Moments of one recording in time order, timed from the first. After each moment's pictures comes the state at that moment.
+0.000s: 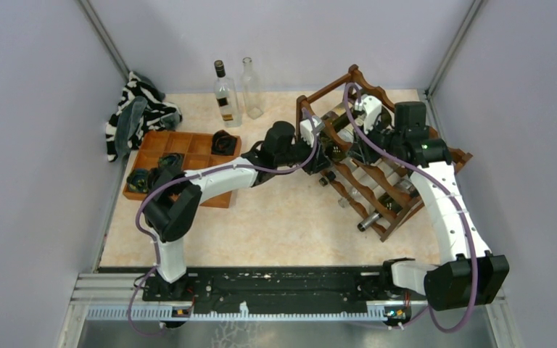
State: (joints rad) left arm -0.80 1.90 1.31 0.30 0.37 -0.23; right arm 0.13 1.20 1.25 -0.75 -0.57 -0.38
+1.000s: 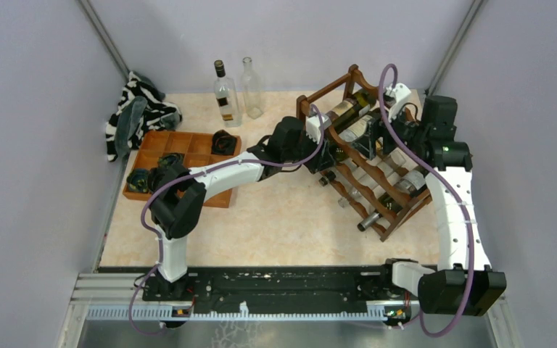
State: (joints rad) left arm -0.81 1.95 1.44 0.15 0.34 -0.24; right arm -0.03 1.17 1.29 -0.70 -0.77 -0.28
